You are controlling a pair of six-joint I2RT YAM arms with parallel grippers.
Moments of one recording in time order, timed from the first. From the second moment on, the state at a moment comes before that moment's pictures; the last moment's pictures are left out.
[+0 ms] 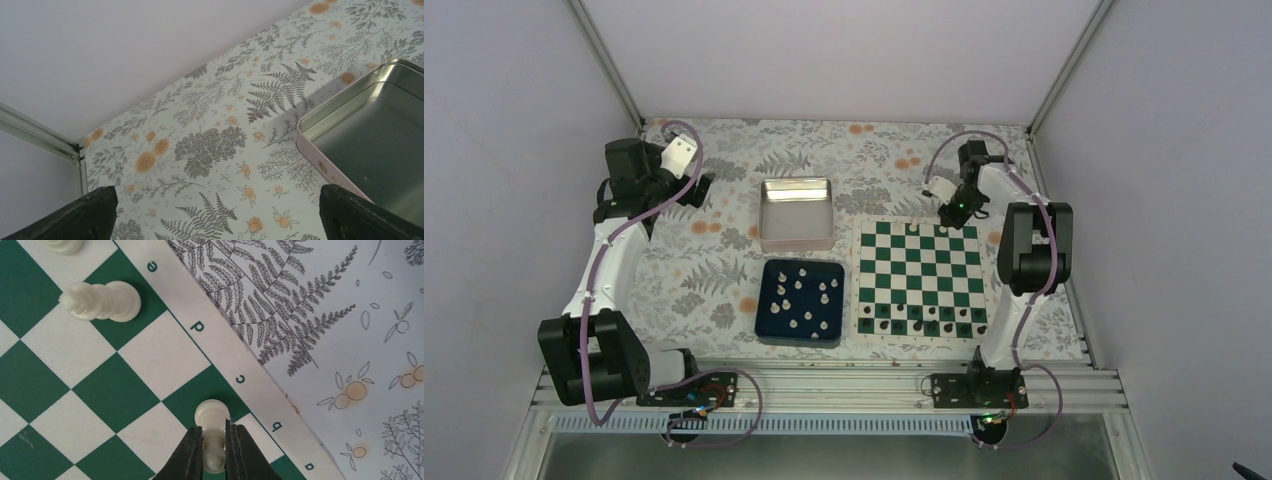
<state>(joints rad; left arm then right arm) 0.16 1.29 1.03 -0.28 0.38 0.53 0.03 1.96 1.46 -0.90 -0.14 -0.84</state>
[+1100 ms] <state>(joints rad) 0.16 1.29 1.03 -0.27 0.37 0.54 0.15 2.01 1.51 -0.93 -0.15 -0.84</state>
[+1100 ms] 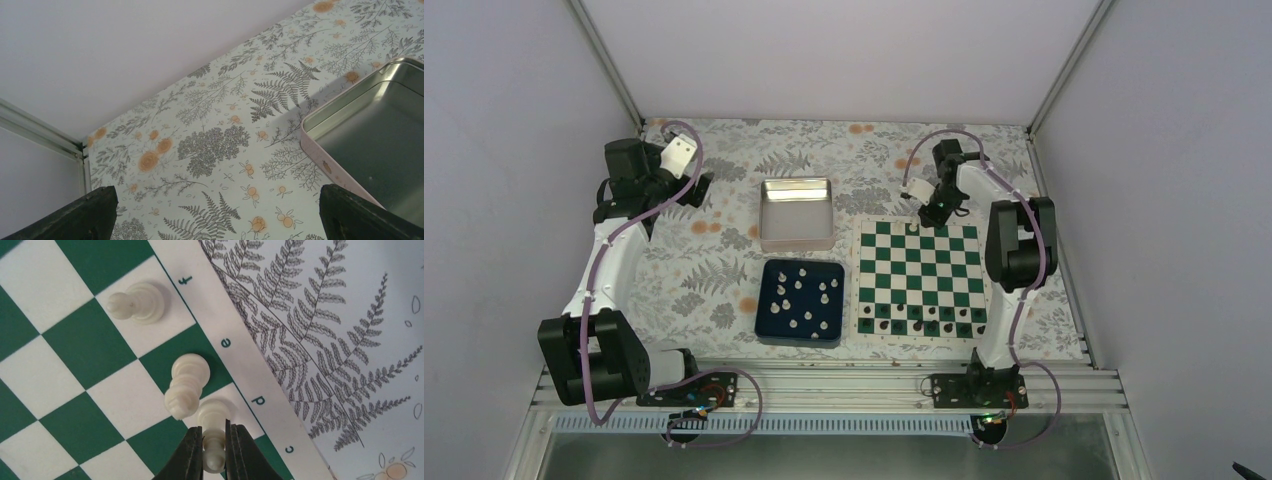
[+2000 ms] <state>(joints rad) 0.16 1.29 1.03 -0.27 0.37 0.54 0.16 1.97 1.57 -0.97 -0.14 -0.83</state>
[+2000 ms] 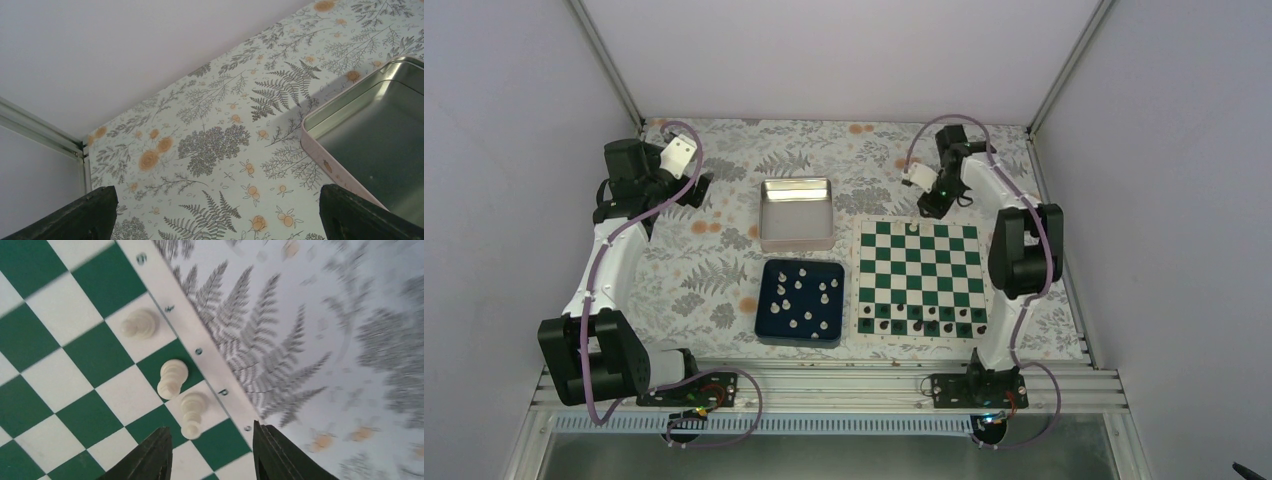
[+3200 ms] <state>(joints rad) 0.17 1.25 0.96 -0.26 0.36 0.54 0.95 2.17 1.84 -1.06 -0.15 -0.77</state>
